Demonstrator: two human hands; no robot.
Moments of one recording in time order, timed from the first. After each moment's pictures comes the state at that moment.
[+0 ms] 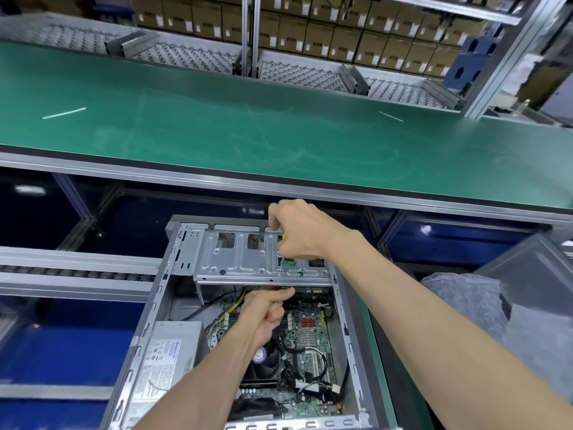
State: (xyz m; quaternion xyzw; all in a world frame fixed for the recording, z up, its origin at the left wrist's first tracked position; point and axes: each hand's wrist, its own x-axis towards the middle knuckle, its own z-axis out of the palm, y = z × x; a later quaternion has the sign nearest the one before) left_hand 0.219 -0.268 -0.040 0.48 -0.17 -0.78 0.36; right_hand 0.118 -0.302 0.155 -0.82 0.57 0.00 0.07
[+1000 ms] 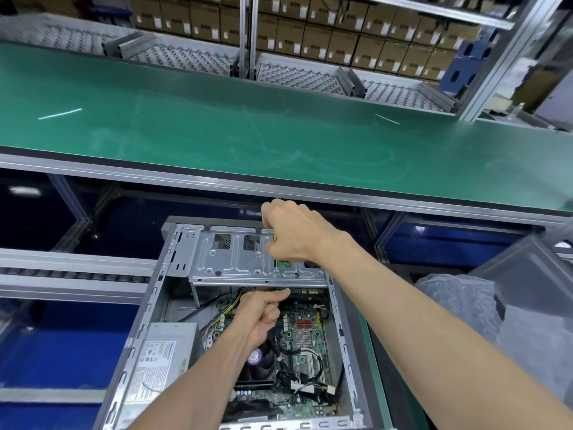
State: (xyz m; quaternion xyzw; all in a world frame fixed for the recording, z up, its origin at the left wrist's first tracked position) left_hand 0.219 -0.268 -0.040 0.47 -0.18 -0.78 0.37; right_hand 0.123 -0.301 0.153 -0.82 0.57 -0.02 0.04
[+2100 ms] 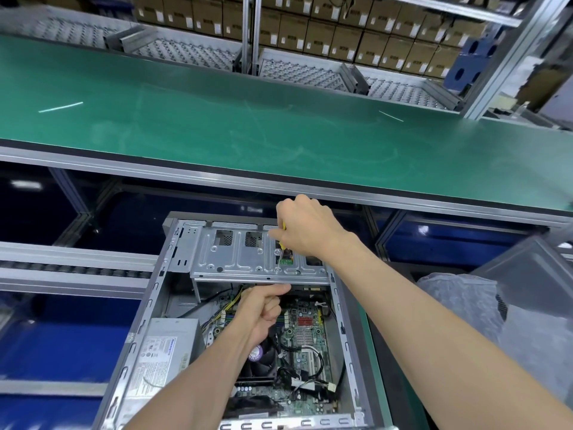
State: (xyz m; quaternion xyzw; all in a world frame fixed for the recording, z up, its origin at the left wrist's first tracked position) left_hand 0.220 -0.269 -0.039 0.46 -0.20 -0.78 0.38; right_hand 0.116 -0.304 0.150 -0.79 0.62 -0.02 0.02
